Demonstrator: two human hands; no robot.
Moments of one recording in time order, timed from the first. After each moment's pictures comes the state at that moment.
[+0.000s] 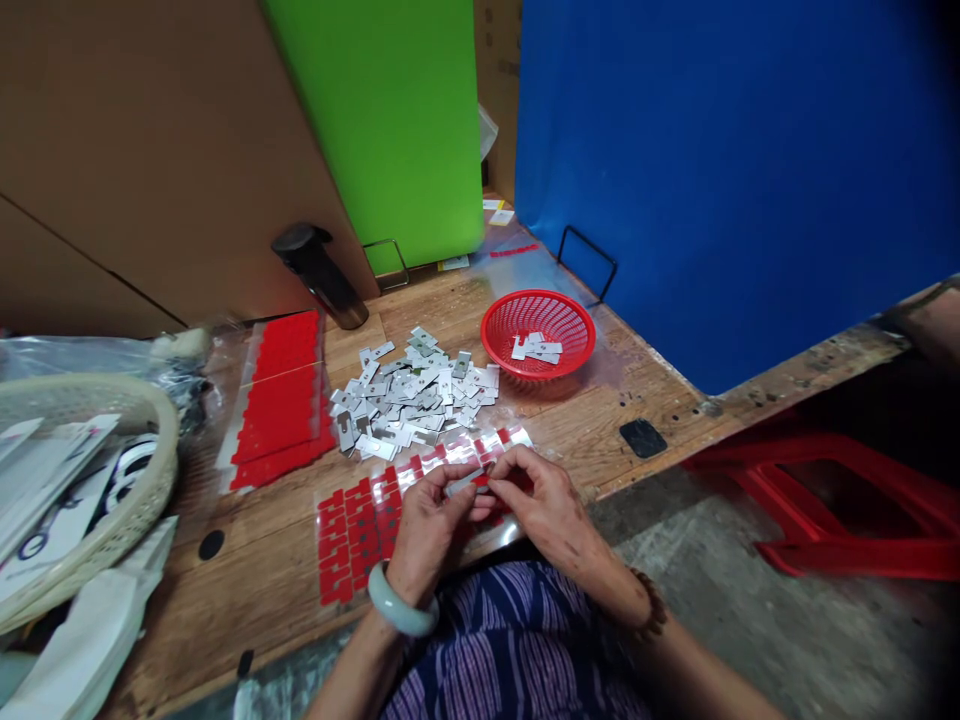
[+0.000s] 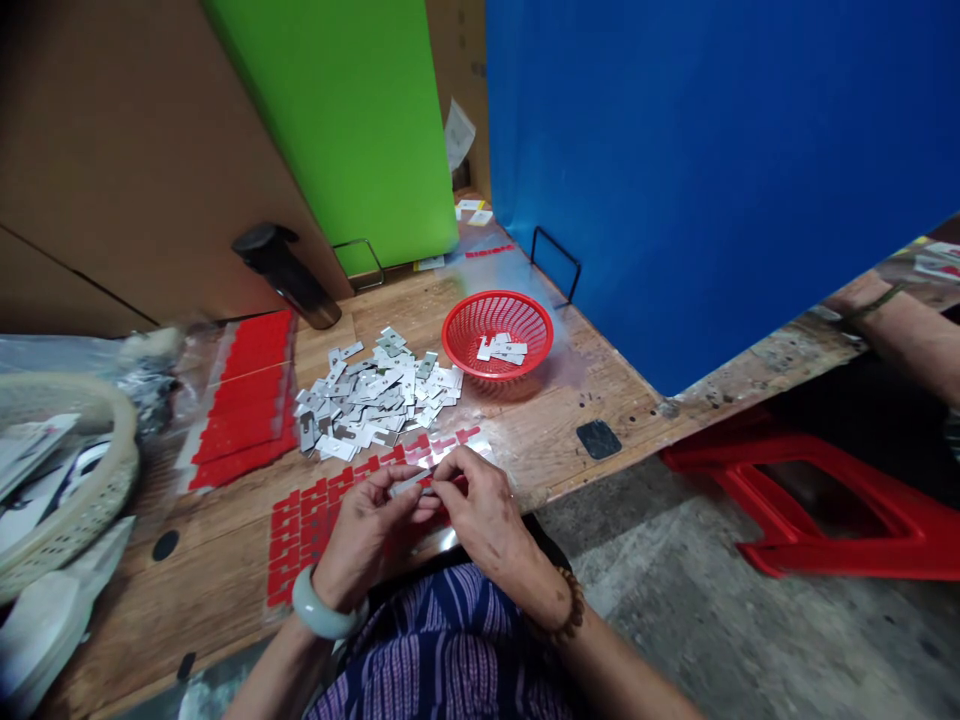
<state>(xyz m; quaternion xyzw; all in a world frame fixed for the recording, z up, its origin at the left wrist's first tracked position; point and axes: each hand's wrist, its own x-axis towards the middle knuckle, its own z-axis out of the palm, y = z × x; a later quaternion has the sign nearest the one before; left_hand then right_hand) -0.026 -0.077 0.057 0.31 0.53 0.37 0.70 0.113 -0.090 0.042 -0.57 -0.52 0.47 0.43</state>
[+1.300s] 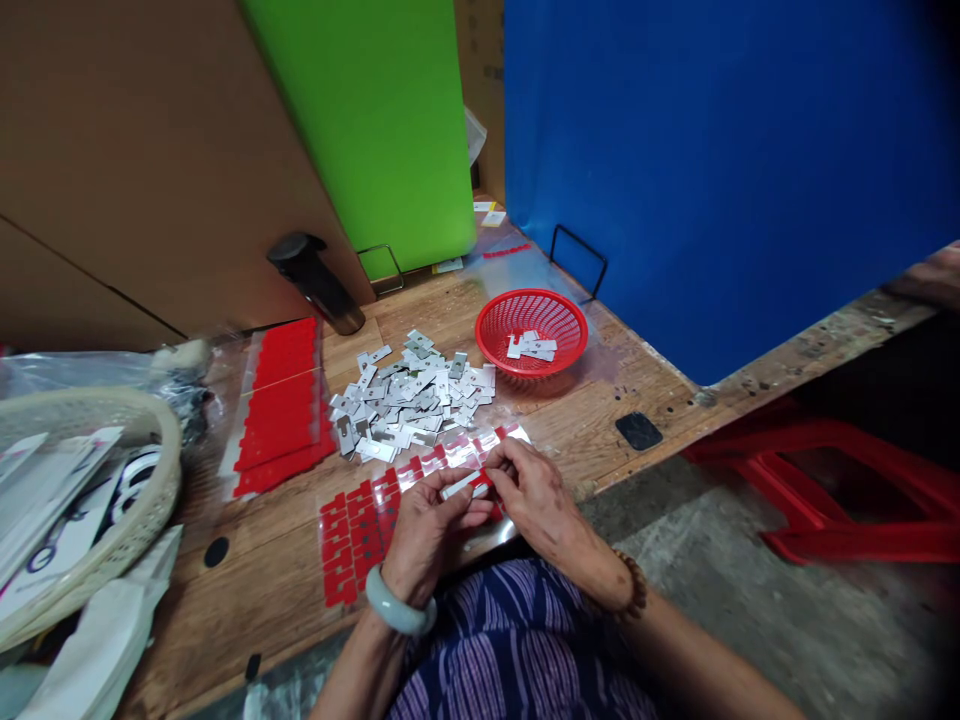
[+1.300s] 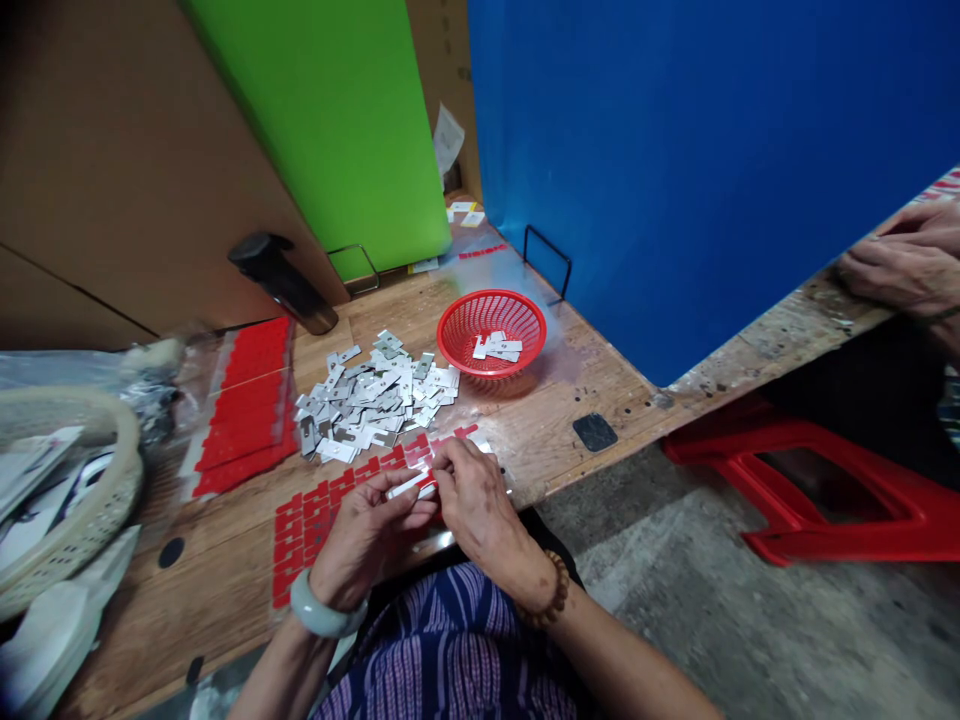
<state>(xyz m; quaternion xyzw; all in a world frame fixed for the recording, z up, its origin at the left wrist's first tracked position) -0.035 -0.078 0.049 0.27 0.53 0.34 0.73 0.109 -0.085 0.041 -0.60 -0.61 0.35 0.38</state>
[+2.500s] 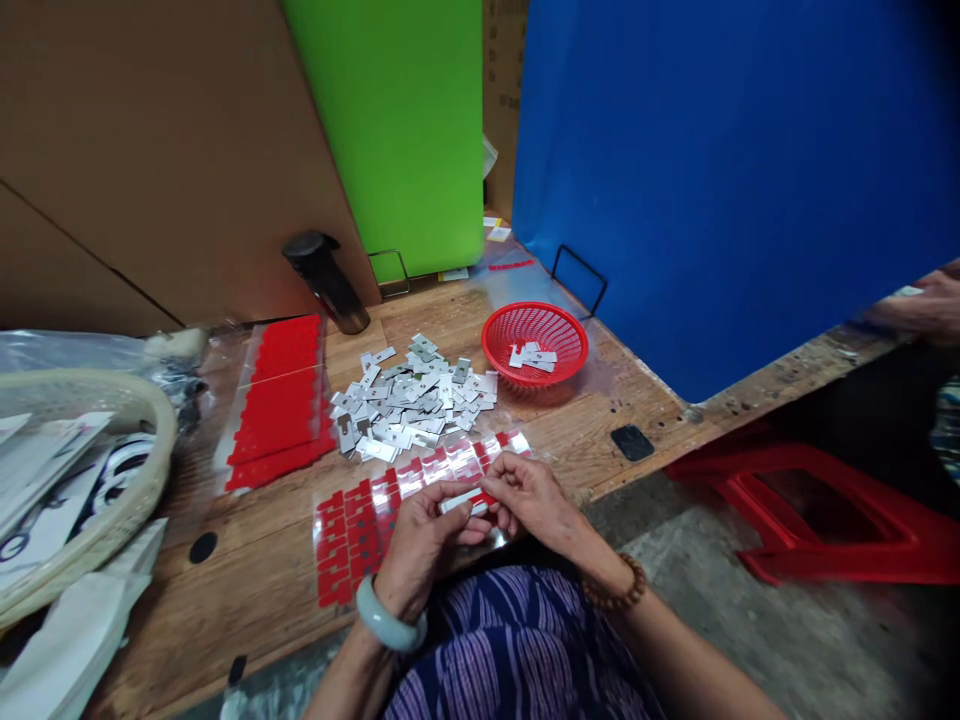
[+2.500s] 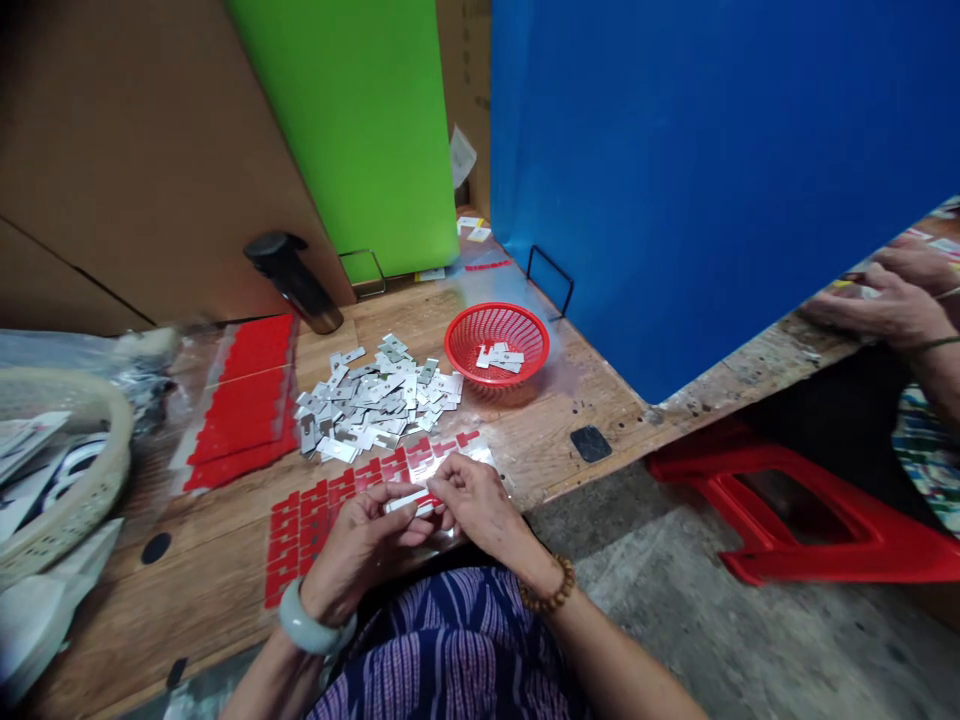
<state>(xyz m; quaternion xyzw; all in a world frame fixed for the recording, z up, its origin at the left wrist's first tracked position) -0.042 -0.085 0.060 0.25 0.54 0.30 0.74 0.111 -0.085 0.030 -0.51 -0.46 0.62 0.38</state>
